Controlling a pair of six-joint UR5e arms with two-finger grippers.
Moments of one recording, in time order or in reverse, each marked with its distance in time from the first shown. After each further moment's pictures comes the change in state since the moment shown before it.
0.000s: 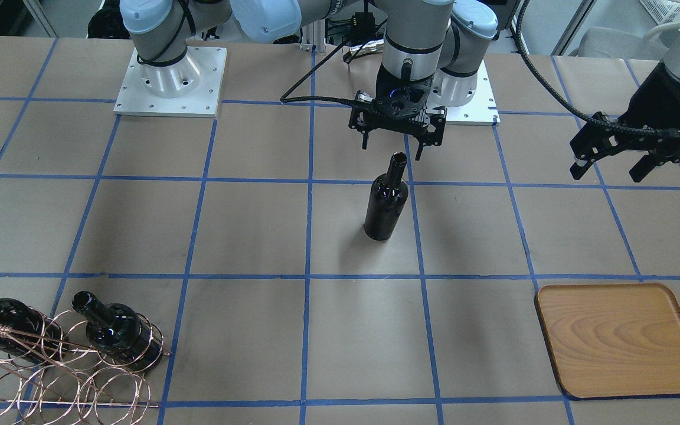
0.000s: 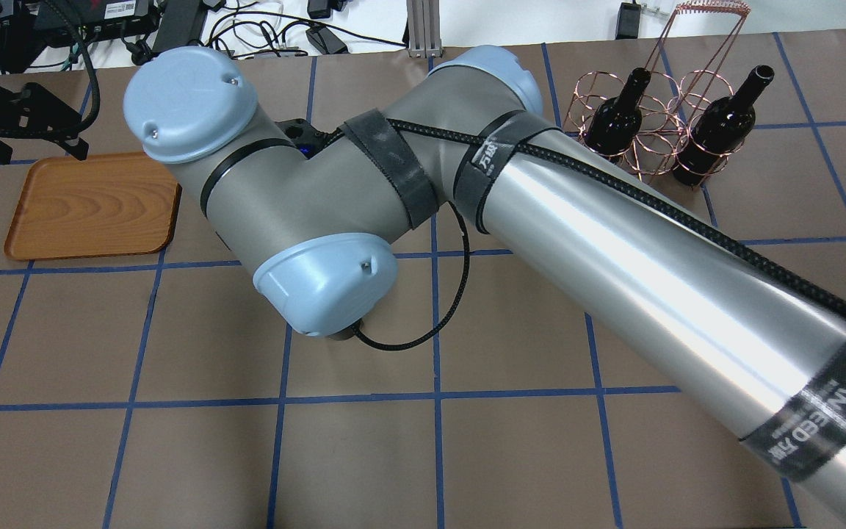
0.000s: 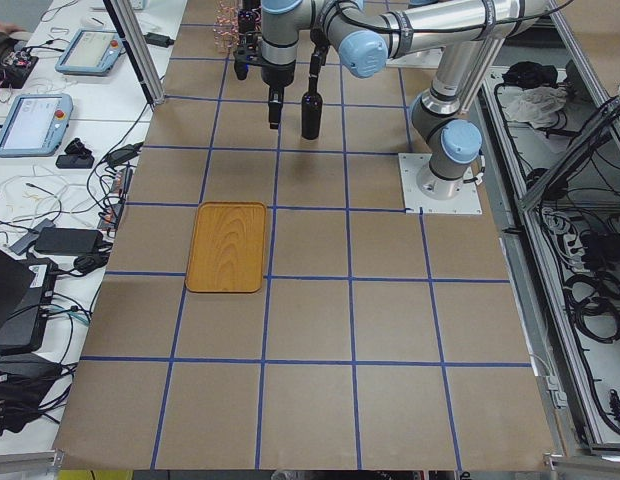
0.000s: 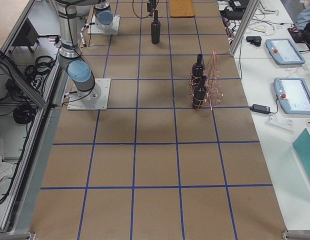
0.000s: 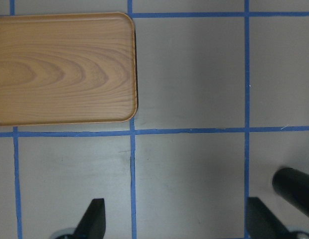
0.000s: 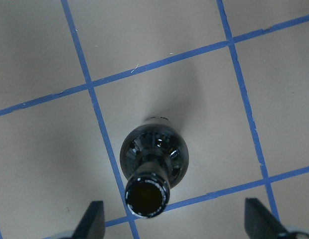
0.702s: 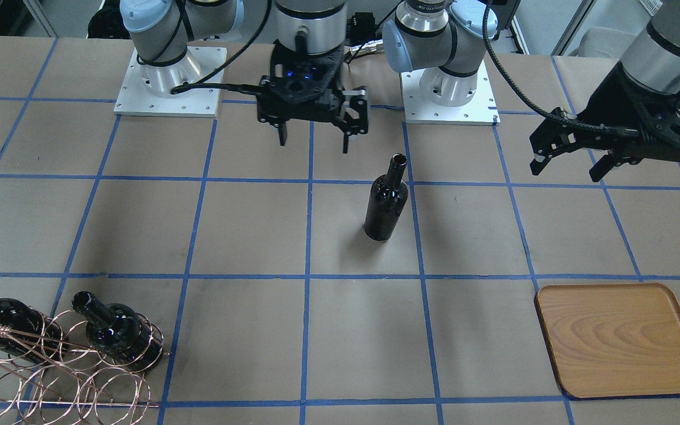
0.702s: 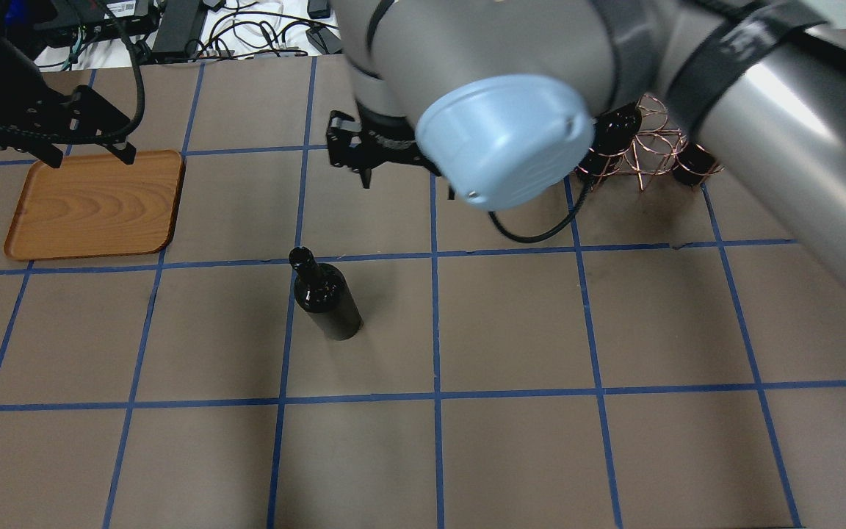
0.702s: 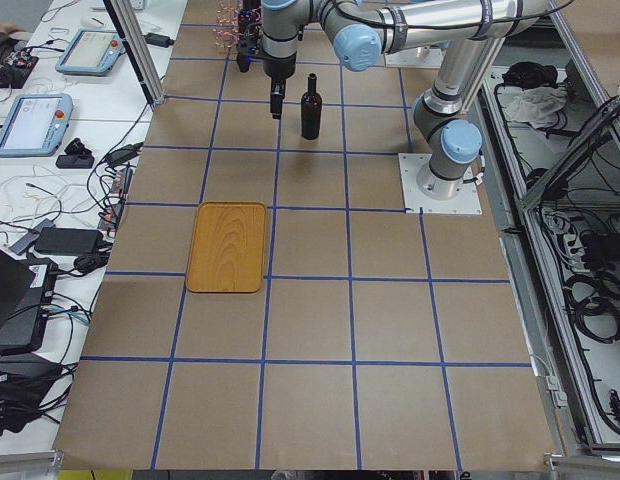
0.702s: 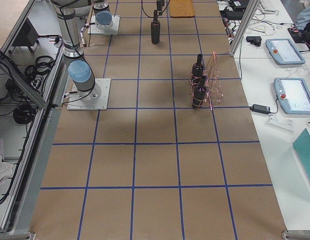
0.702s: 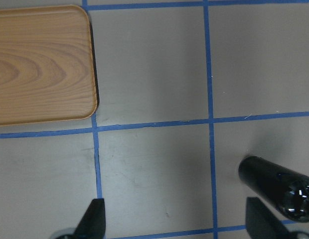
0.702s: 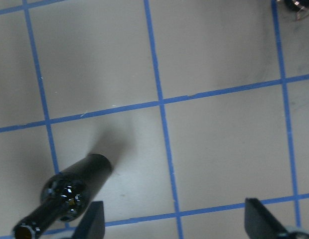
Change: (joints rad) left arm -0.121 0.006 -0.004 -0.025 -0.013 -0.080; right arm -0.289 -0.174 0.000 0.180 0.037 -0.422
